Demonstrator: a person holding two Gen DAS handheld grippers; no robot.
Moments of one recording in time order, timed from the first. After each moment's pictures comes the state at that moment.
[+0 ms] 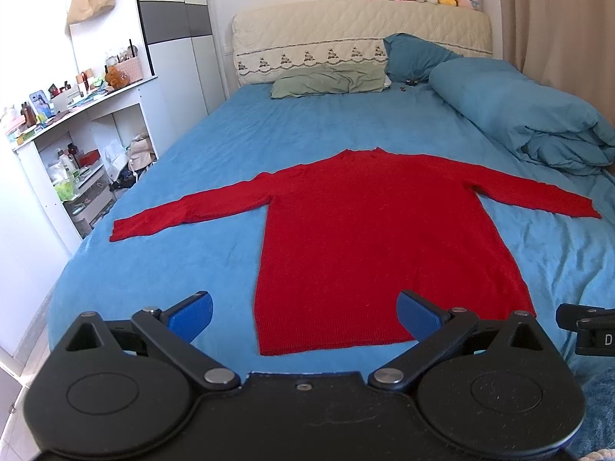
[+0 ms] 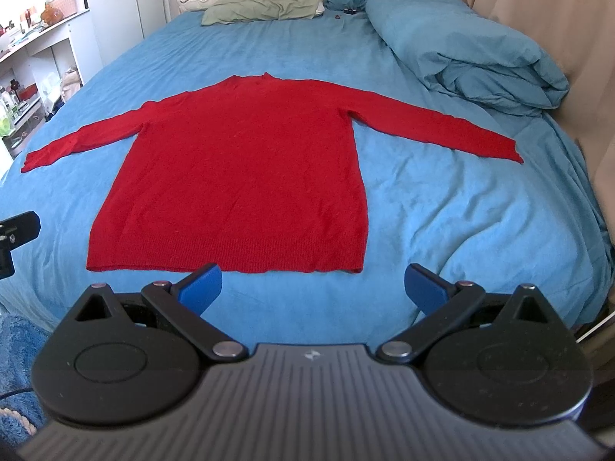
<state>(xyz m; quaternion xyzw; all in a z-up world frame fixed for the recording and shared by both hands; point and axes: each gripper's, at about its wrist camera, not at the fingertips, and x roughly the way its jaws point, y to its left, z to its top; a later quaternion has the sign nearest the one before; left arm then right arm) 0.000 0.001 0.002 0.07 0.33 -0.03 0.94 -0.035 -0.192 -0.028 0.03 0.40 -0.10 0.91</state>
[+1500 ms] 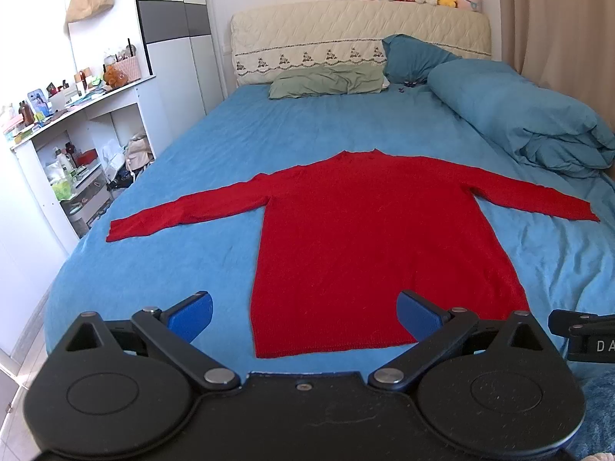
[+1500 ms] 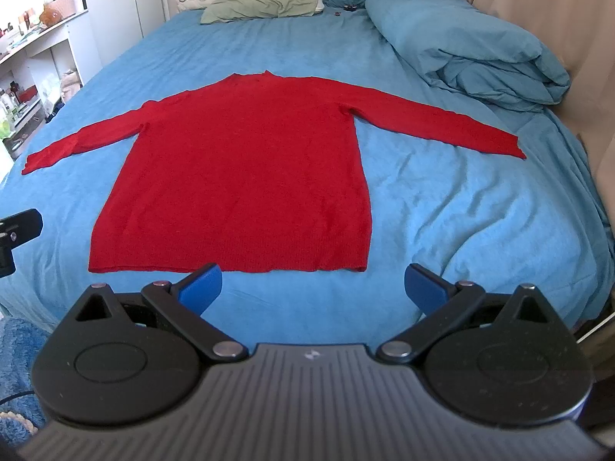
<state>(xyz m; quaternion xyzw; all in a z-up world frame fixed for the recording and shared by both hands) 0.002 -0.001 0.004 0.07 0.33 -0.03 0.94 -0.031 -0.194 -0.031 0.04 0.41 -0.10 0.91</state>
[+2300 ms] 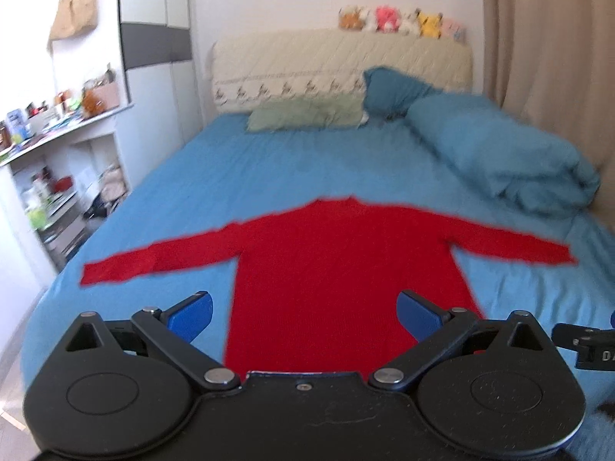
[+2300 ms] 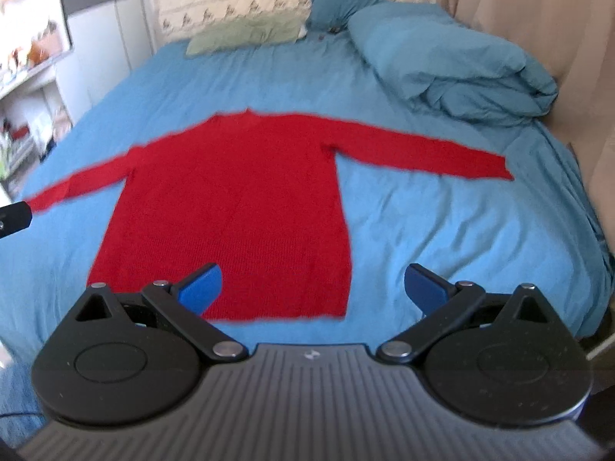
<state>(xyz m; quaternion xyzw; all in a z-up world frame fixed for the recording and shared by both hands) 0.058 -0.019 0.053 0.04 0.28 -0.08 0.95 -0.006 -0.237 0.007 0.07 0.37 -0.11 0.92</state>
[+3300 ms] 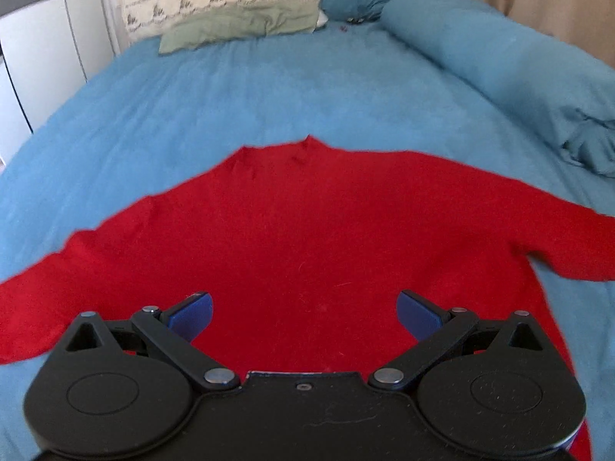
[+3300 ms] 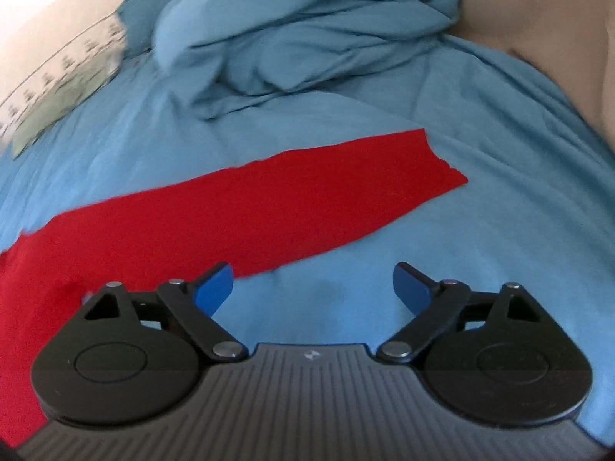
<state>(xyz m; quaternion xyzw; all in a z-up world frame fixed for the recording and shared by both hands) 0.409 -0.127 -0.125 0.07 0.42 -0.14 0.89 0.219 -0.564 -0.169 0.23 0.35 -0.30 0.86</state>
